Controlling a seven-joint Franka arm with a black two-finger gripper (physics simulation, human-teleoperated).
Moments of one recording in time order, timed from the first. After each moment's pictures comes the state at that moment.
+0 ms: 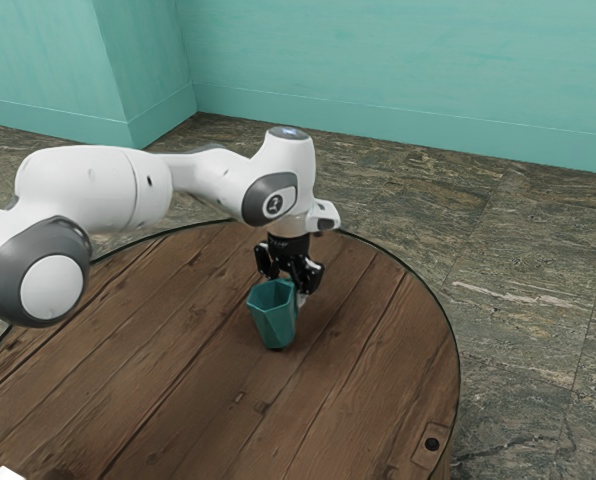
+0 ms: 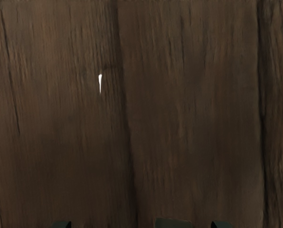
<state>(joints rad) -0.06 0.73 -0.12 -1.35 0.15 1.96 -0.14</state>
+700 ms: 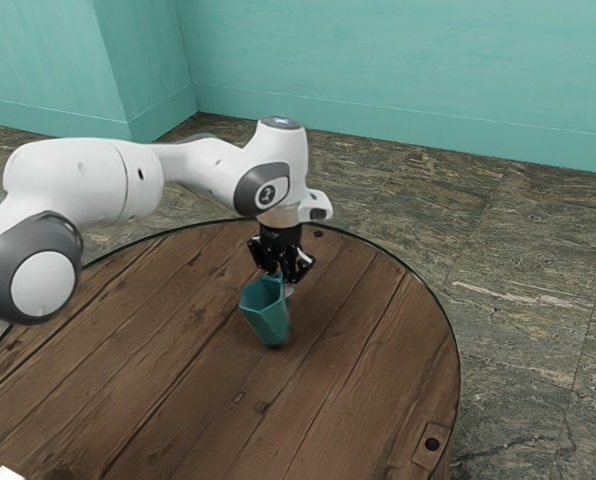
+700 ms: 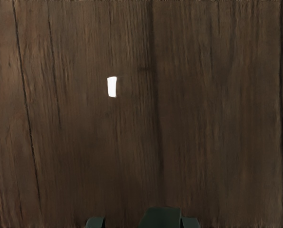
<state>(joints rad) -0.06 0.69 -0.10 -1.37 0.16 1.95 -0.15</state>
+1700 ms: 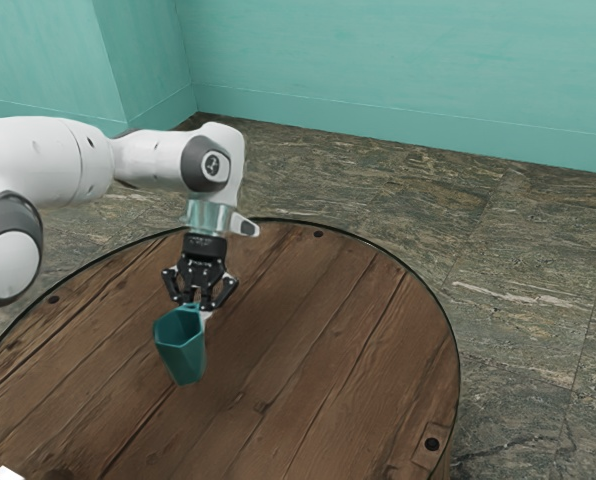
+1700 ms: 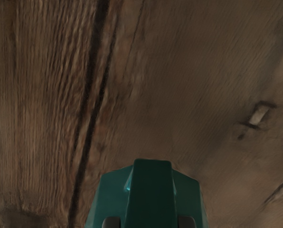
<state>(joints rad) -0.01 0.55 0.02 -1.51 -0.10 1.36 -0.32</state>
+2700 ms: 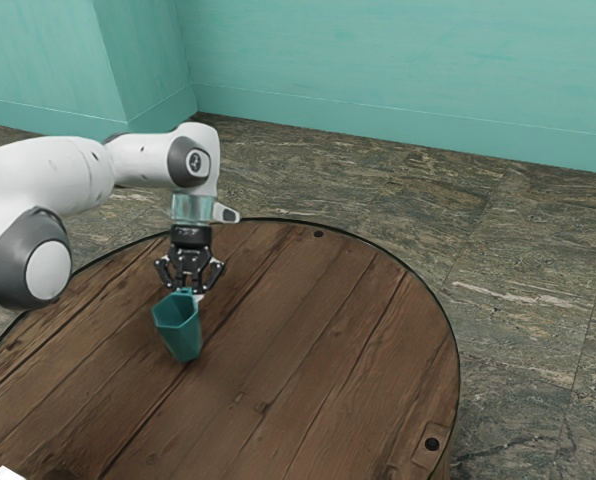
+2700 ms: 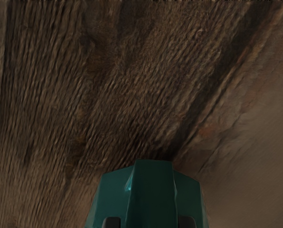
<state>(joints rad) 0.14 0.80 -0.01 -1.19 -0.07 1.35 -0.28</state>
